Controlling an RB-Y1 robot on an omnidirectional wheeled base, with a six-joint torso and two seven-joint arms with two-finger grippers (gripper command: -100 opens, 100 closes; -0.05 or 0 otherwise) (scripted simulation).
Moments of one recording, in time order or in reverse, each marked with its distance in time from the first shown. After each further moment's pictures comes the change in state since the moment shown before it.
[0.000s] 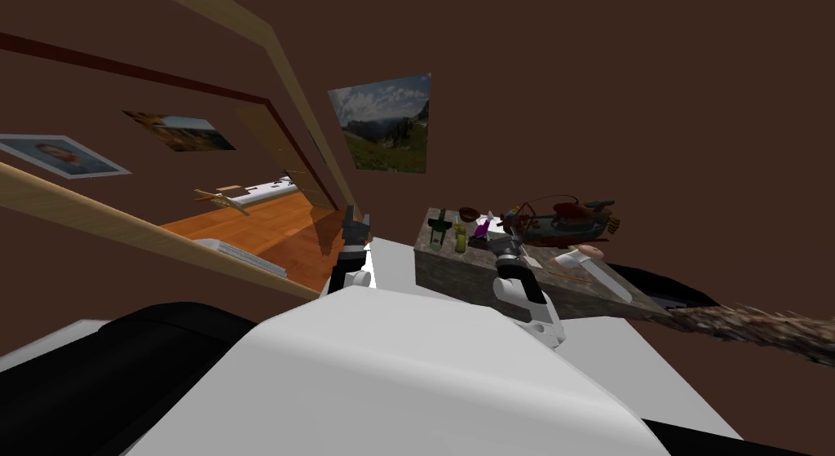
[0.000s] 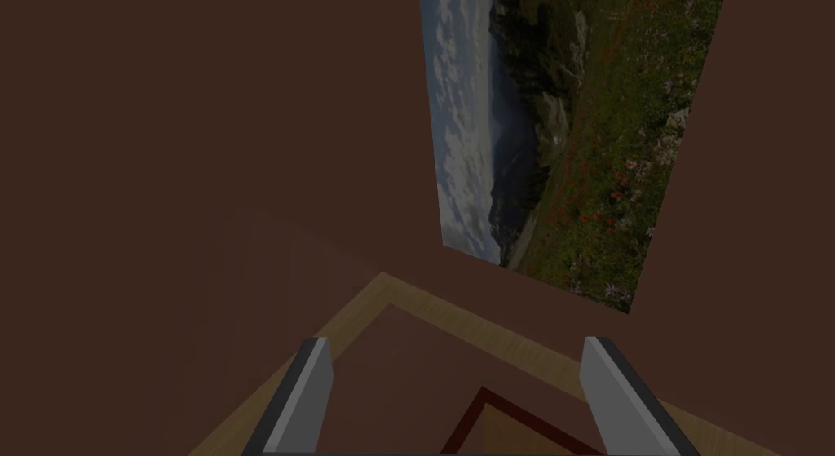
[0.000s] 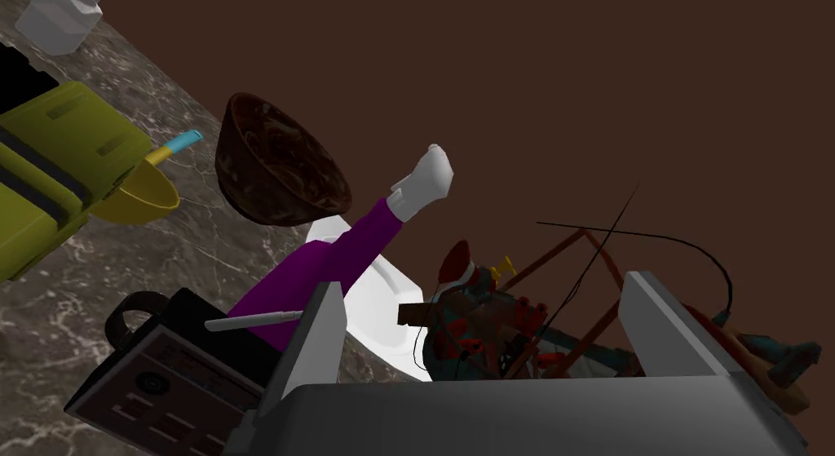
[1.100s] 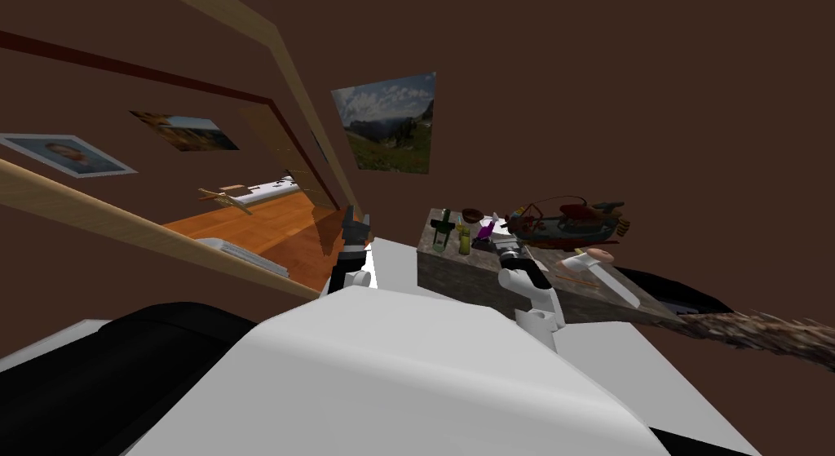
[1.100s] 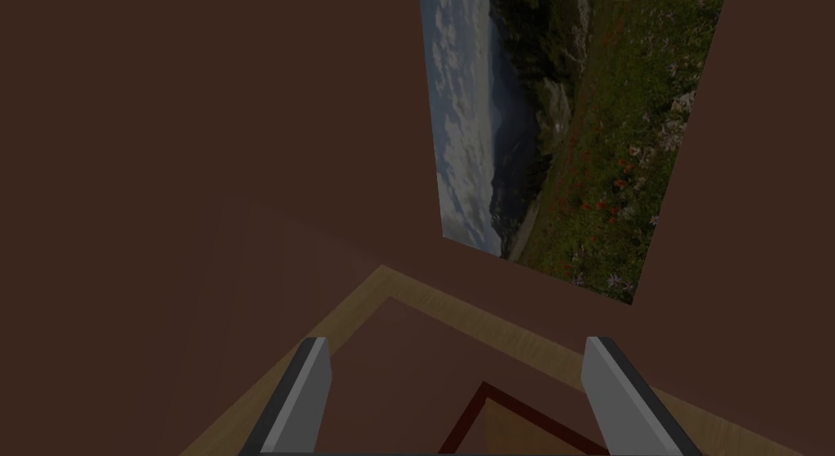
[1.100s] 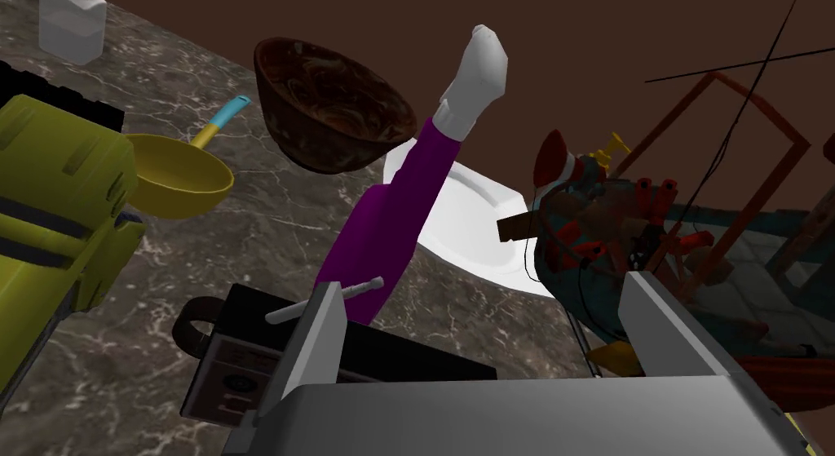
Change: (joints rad) left arm 0.000 0.000 0.000 0.000 0.000 0.000 0.000; right arm -0.131 0.015 -0.125 0.090 -0.068 0.283 -0.242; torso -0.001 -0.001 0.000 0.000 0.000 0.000
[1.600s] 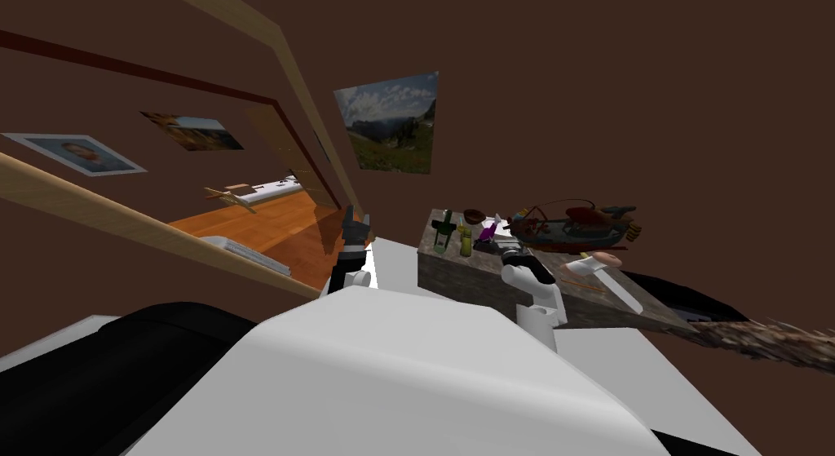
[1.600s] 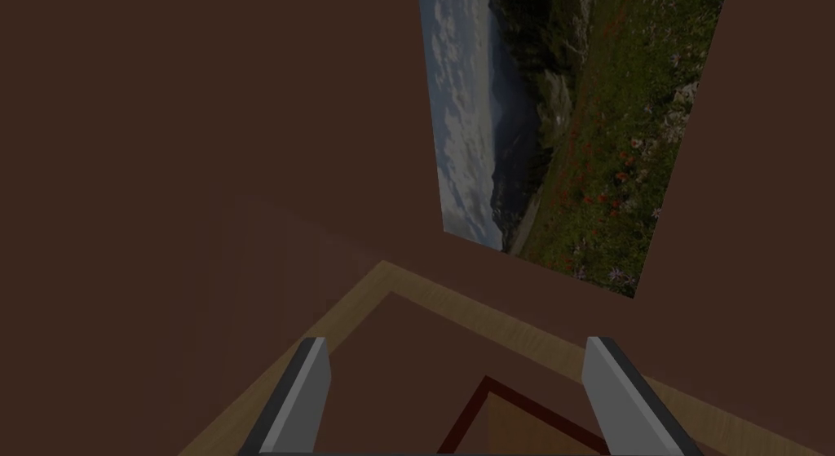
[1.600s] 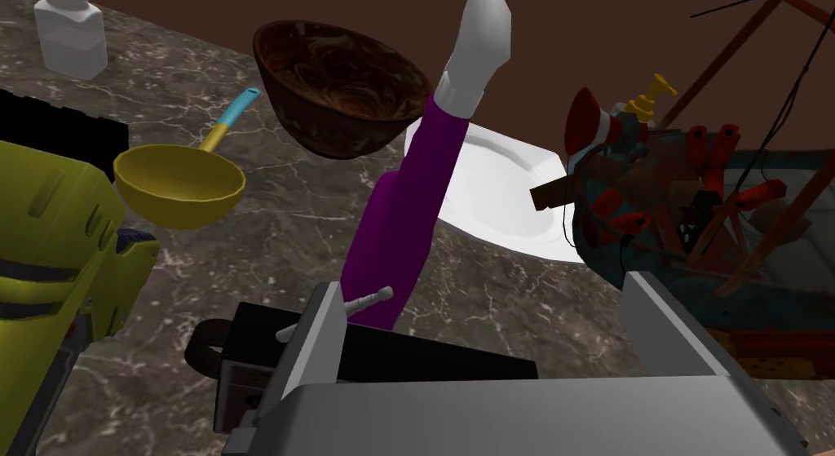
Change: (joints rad) left arm 0.000 0.000 0.000 0.000 0.000 0.000 0.000; right arm -0.053 0.006 -0.056 0.022 -0.025 0.125 -0.094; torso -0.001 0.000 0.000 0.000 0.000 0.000
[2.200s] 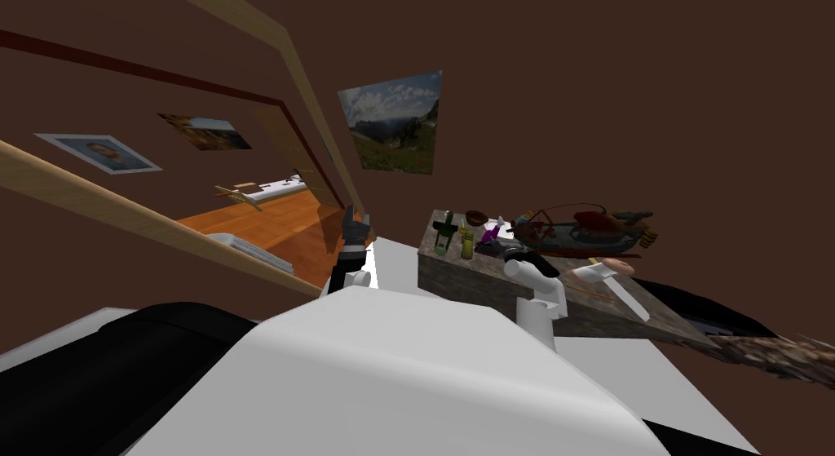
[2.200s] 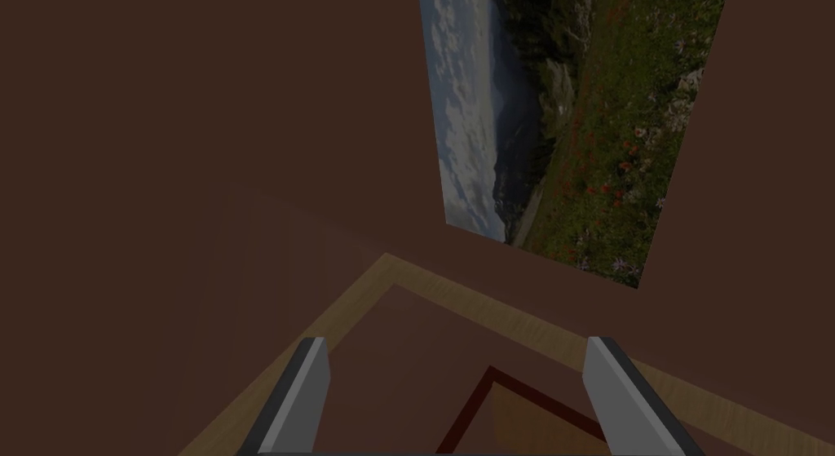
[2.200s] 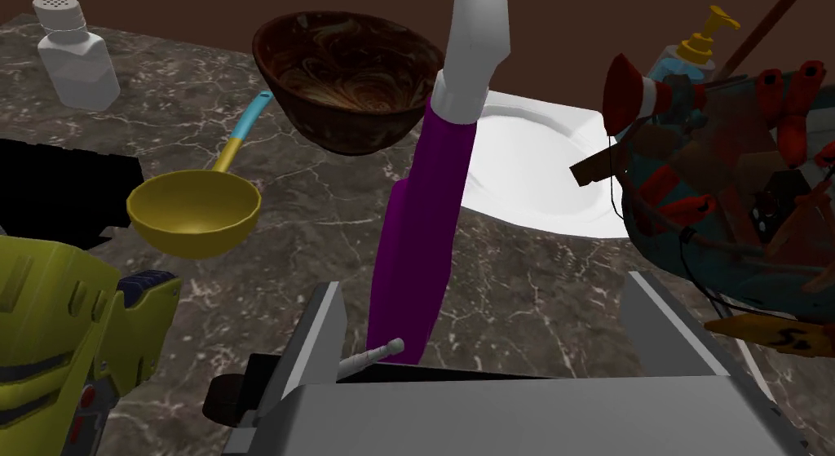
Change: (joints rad) left arm 0.000 0.000 0.000 0.000 0.000 0.000 0.000; right arm -0.075 0.013 -0.068 0.024 -0.019 0.146 -0.099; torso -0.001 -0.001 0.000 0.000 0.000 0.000
